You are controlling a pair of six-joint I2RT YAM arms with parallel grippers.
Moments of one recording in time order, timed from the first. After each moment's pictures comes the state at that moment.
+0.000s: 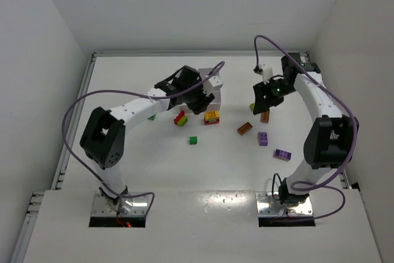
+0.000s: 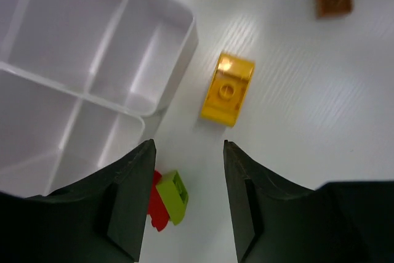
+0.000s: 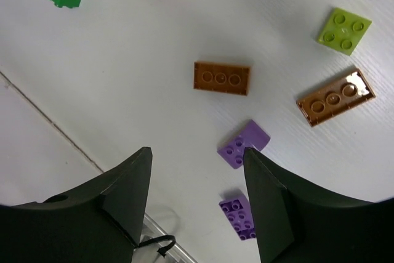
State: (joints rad) left arm -0.64 1.75 1.42 -0.37 0.23 0.31; right arm -0.03 1.68 1.40 -1.05 -0.56 -0.54
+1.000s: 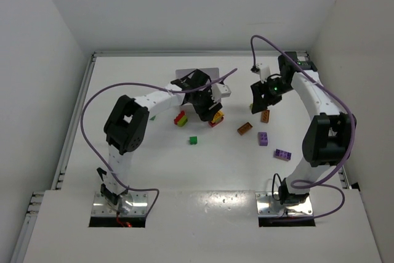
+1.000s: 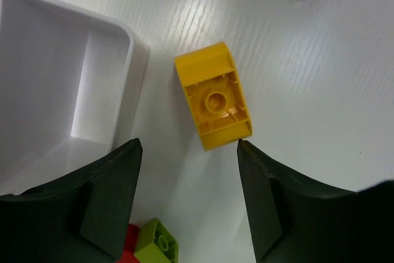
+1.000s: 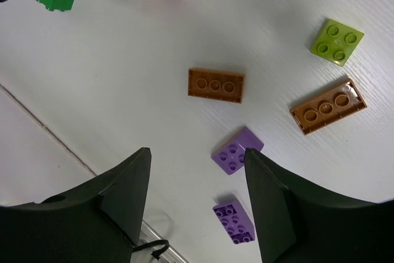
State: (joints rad) left arm -0.63 2.05 1.57 -0.48 0.37 0.43; right arm 0.01 1.72 1.45 -1.05 -0.54 -0.53
